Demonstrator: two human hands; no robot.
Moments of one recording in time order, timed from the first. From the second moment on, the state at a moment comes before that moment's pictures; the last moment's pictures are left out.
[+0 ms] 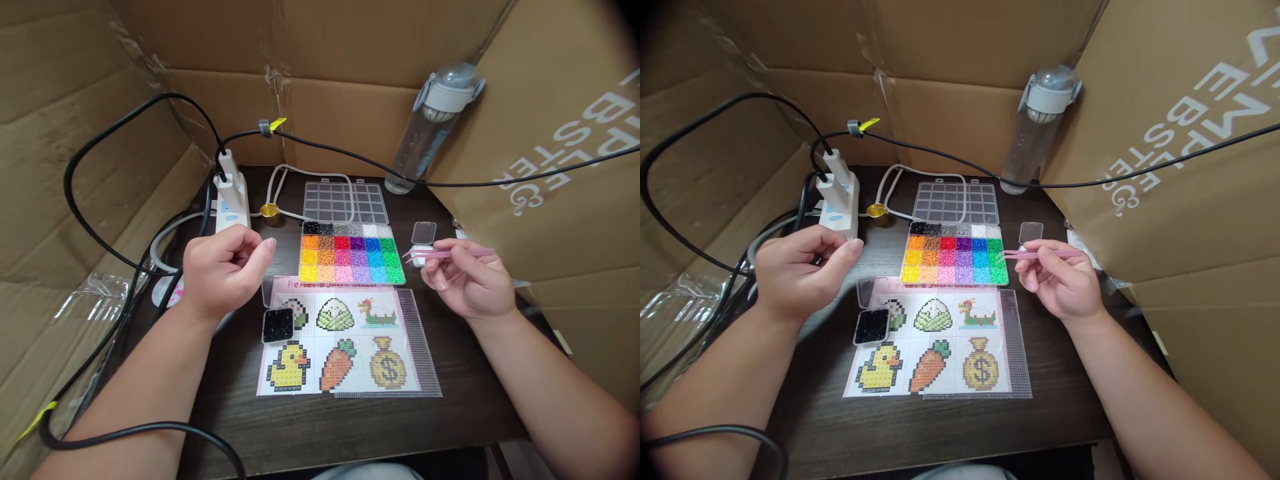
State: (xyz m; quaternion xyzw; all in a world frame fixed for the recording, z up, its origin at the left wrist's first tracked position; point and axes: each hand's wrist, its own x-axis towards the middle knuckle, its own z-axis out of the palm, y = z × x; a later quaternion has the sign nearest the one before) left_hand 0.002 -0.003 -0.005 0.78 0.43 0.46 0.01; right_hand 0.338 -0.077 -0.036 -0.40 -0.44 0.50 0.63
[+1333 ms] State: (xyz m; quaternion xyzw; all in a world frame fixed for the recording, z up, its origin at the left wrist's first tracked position) left_hand 0.006 -0.002 0.000 0.83 0.42 0.35 0.06; right_hand 0.295 -0.113 -0.017 -0.26 -0.92 0.24 0.17
